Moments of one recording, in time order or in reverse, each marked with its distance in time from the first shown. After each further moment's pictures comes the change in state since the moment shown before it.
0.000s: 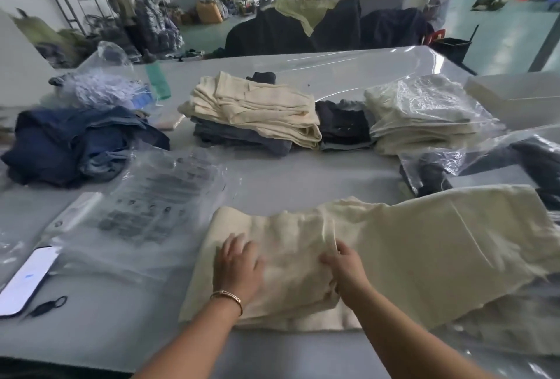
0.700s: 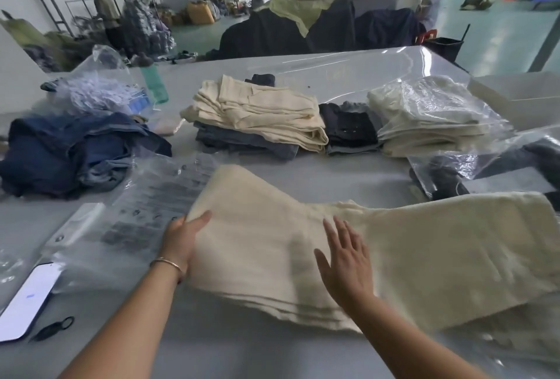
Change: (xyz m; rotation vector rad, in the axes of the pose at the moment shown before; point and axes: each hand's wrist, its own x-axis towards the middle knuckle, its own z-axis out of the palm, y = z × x) left_hand 0.069 -0.096 -0.086 -1.269 0.053 -0.492; right_hand 0.013 0.003 0.033 -1.194 0.233 -0.533
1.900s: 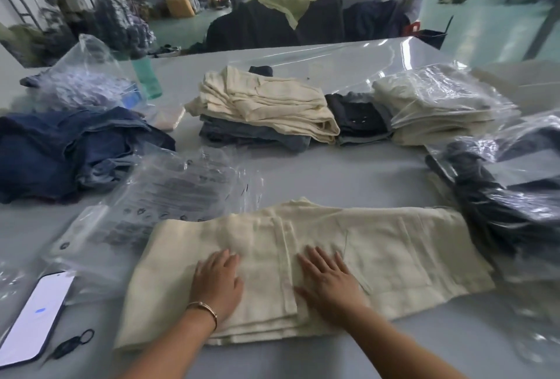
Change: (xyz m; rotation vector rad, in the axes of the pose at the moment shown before) left_hand 0.007 -0.099 -0.047 1.495 -0.294 0.443; right_hand -0.019 -0.067 0.075 -0.082 -0.335 -0.240
